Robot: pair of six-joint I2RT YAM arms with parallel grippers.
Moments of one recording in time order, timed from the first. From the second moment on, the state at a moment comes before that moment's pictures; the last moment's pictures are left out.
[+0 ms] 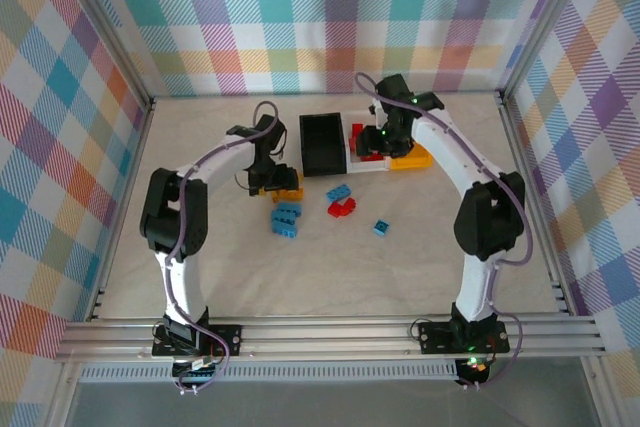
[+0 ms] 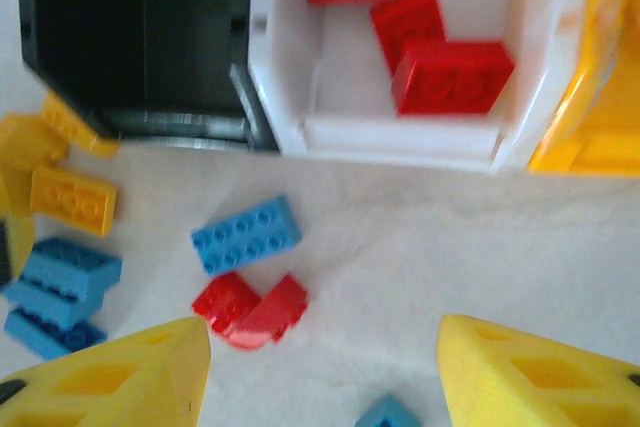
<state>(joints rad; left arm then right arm) -0.37 1.98 1.53 -0.94 0.11 -0.42 0.40 1.89 1.77 -1.06 -0.15 0.29</state>
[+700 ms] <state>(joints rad) -0.32 2.04 1.58 -0.95 0.06 -0.42 0.40 1.88 1.62 -1.02 -0.22 0.30</state>
